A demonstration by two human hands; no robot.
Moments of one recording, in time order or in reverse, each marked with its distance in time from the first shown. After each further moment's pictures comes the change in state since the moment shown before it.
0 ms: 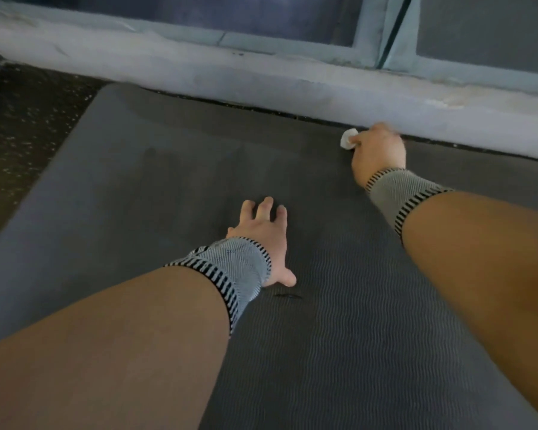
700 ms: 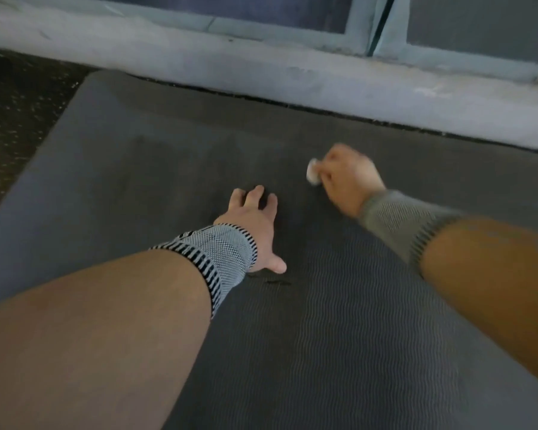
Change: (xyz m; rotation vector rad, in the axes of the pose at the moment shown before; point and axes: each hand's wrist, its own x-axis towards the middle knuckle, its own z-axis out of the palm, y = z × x) left_hand 0.003 -0.002 0.002 0.037 0.022 0.016; right_hand -0.064 -0.009 -0.005 0.093 -0.109 -0.407
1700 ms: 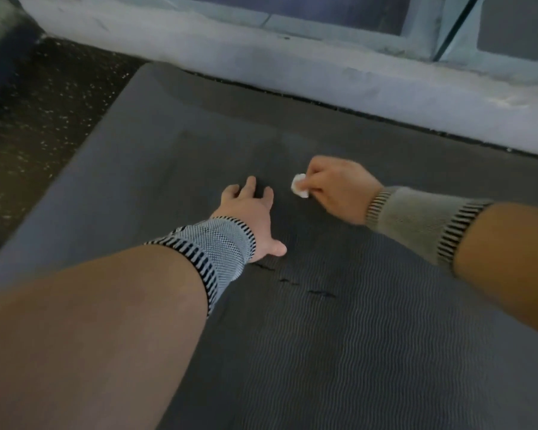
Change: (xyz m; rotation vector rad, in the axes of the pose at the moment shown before) left_hand 0.002 -0.065 -0.002 -0.069 0.051 -0.150; right_hand 0.035 -0.064 0.008 0.009 -0.167 -0.307
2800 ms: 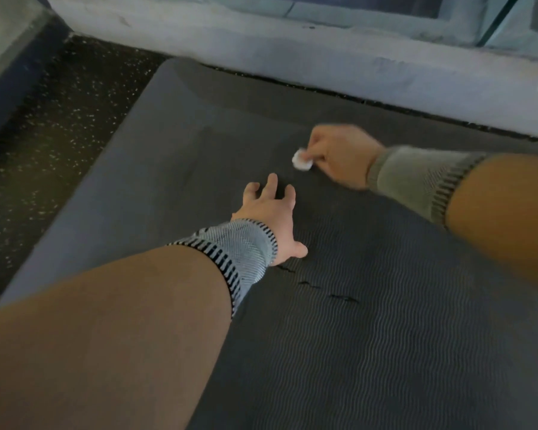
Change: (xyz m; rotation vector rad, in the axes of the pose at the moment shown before) left_hand 0.003 -0.003 0.008 -0.119 0.008 -0.005; right_hand 0.062 0.011 -0.003 -0.040 0.018 -0.026
